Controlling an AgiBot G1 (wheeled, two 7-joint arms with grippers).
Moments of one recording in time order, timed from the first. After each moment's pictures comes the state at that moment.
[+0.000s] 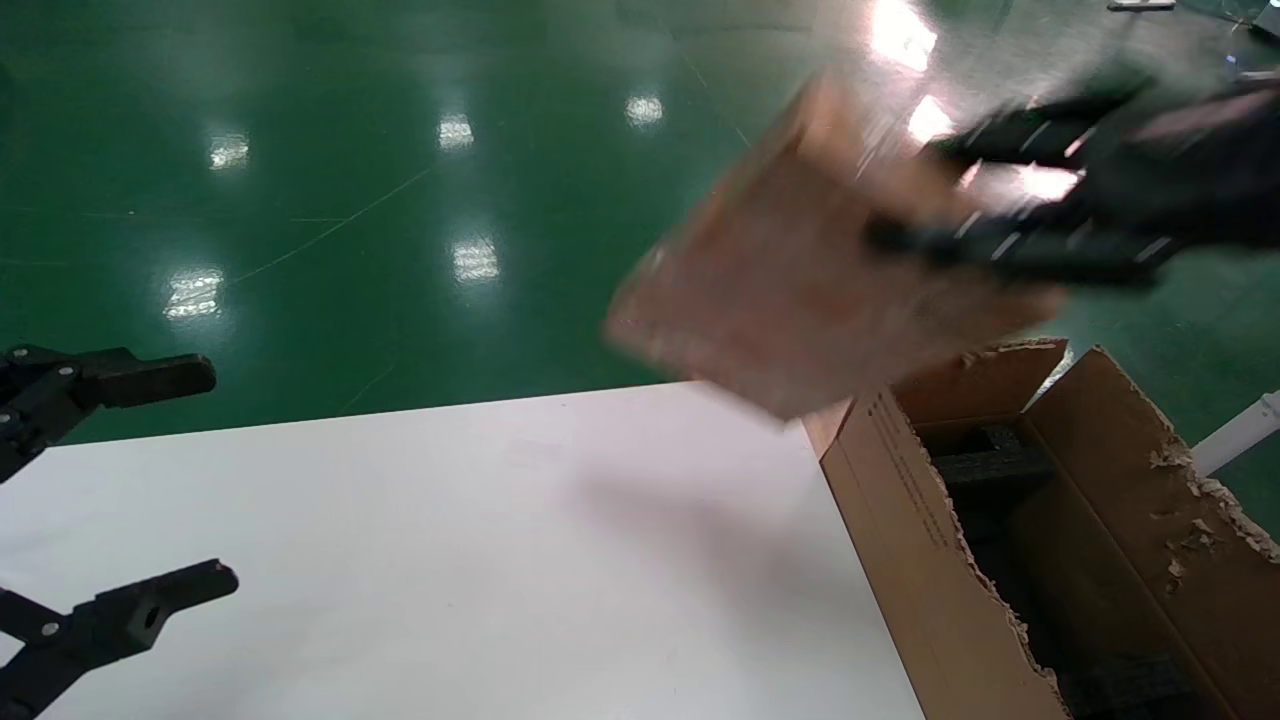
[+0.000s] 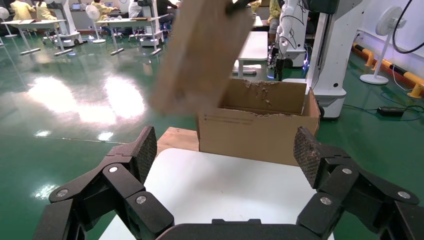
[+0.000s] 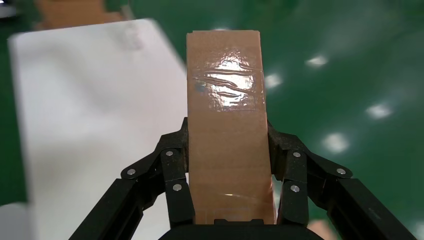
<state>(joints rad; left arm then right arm) -1.09 0.57 0.37 -1.24 0.65 1.44 -0.13 2.39 -0.24 -1.43 1.00 -0.87 -1.58 0.32</state>
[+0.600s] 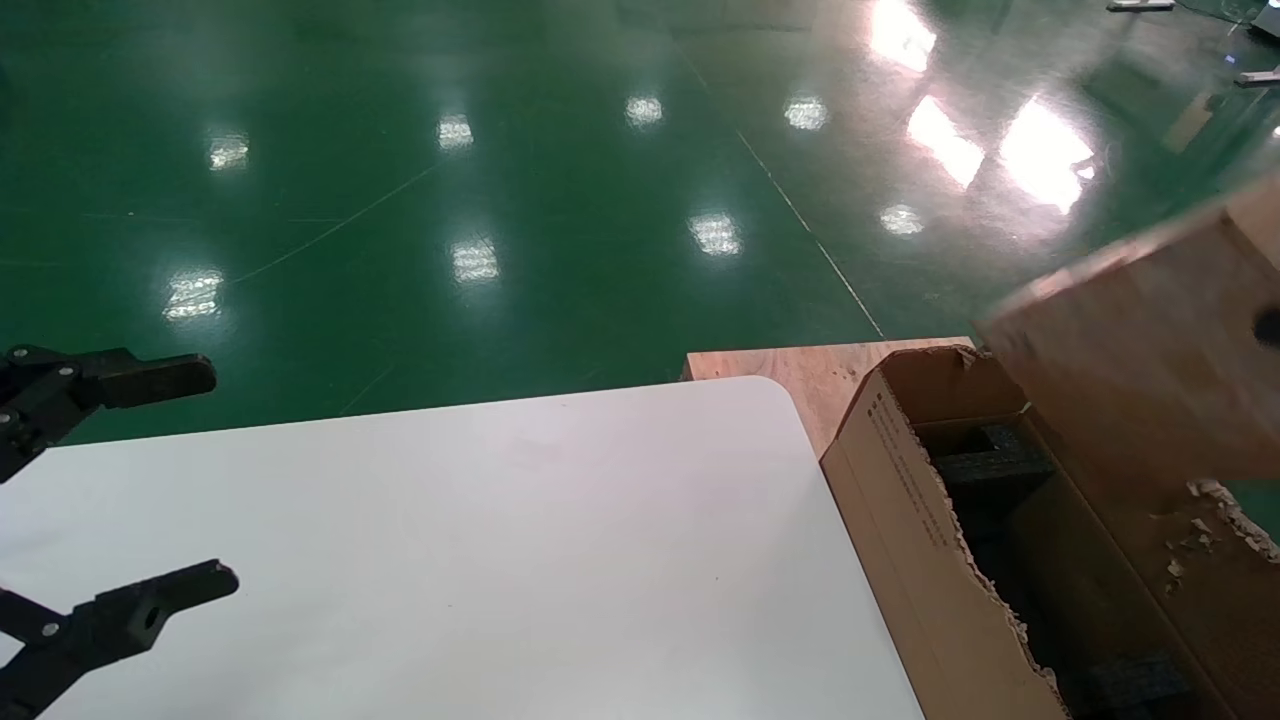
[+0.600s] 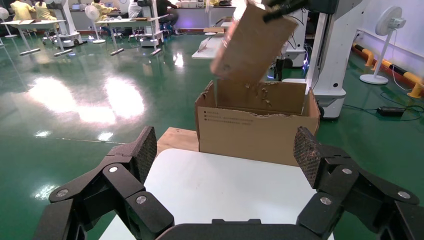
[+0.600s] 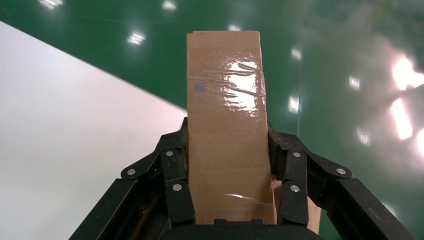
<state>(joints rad) -1.09 0.57 0.37 -1.24 0.65 1.44 -0.13 2.59 0.30 -1.30 1.34 -1.22 -1.54 0.64</state>
